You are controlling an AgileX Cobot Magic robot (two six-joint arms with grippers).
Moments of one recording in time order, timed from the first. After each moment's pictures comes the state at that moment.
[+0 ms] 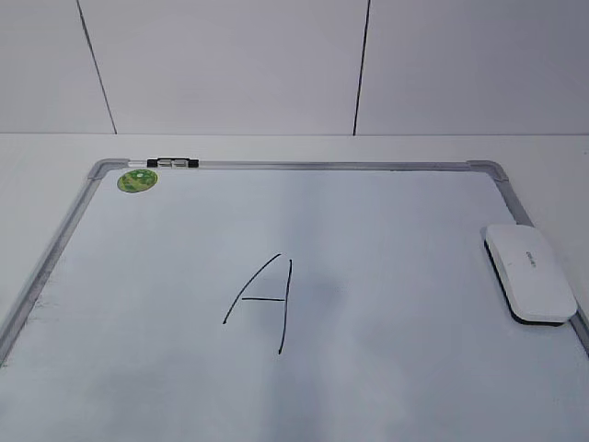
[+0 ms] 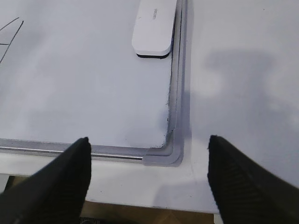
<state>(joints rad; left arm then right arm) -0.16 0.19 -0.61 -0.16 1.27 0.00 0.18 0.05 -0.56 -0.07 1.28 0.08</state>
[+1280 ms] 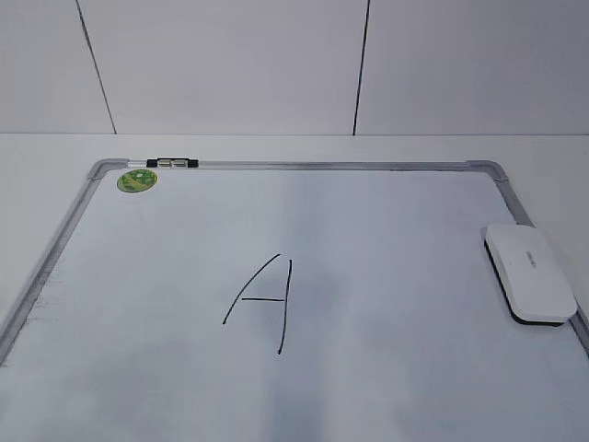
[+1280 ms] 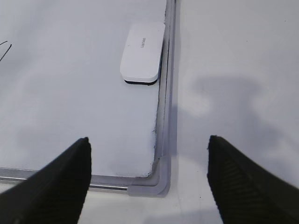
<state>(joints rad) -0.16 0.16 -0.51 -0.12 1.11 0.05 0.18 0.03 -0.50 -0.12 1.15 0.07</state>
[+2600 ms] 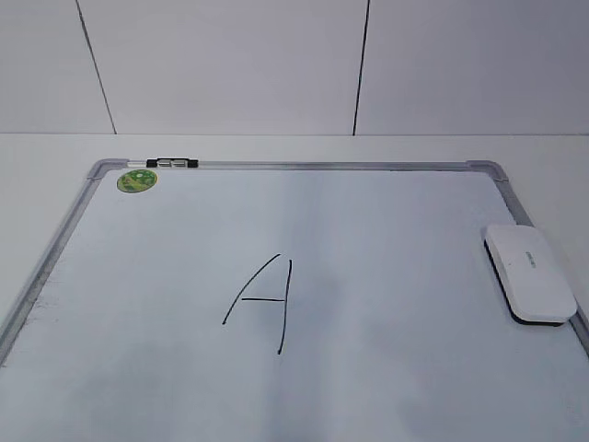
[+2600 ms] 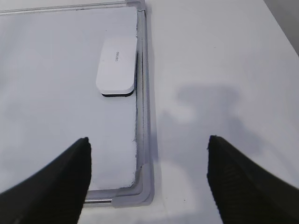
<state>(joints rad) -0.03 0.01 -0.50 -0.13 1.11 0.05 0.07 -0.02 -0.50 -0.13 1.15 0.07</state>
